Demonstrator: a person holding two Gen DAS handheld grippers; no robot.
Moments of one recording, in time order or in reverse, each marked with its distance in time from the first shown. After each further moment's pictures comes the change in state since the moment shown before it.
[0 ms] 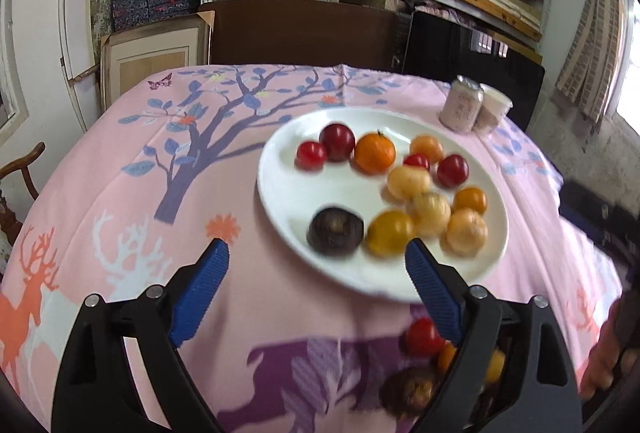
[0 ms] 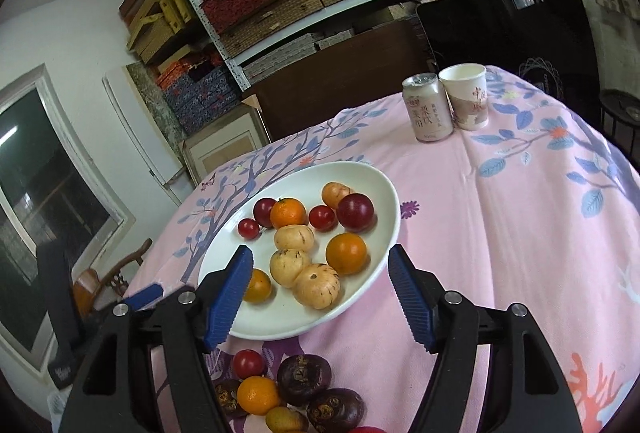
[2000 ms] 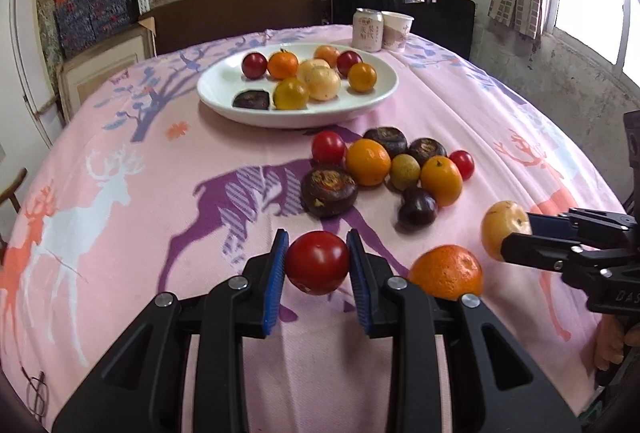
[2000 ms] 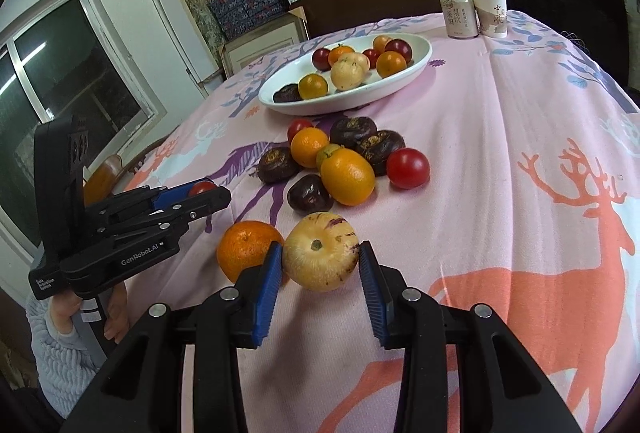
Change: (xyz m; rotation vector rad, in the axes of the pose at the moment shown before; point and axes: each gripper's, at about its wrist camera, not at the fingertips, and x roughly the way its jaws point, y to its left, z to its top) left arm -0.080 -0.042 -0.110 0.228 0.044 -0.098; right arm -0.087 0.023 -0.141 -0.172 0.255 0.074
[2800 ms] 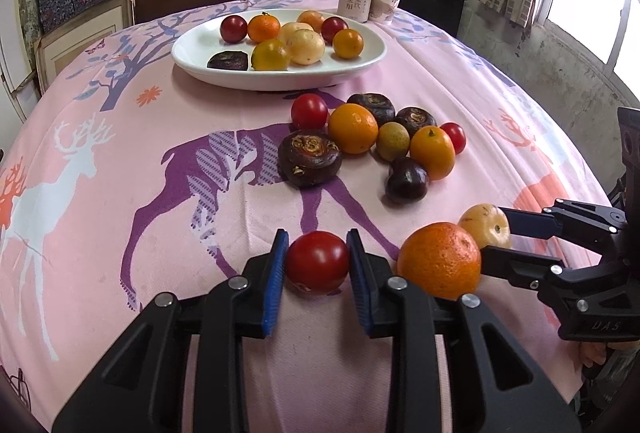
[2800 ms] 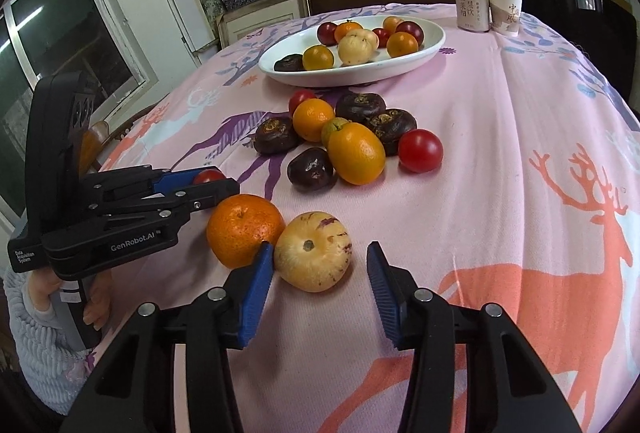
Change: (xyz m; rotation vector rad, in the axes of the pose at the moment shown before) left arm 0.020 0.001 -0.007 -0.030 0.118 -0.115; right arm 0.017 0.014 -0.005 -0.082 0.091 -0.062
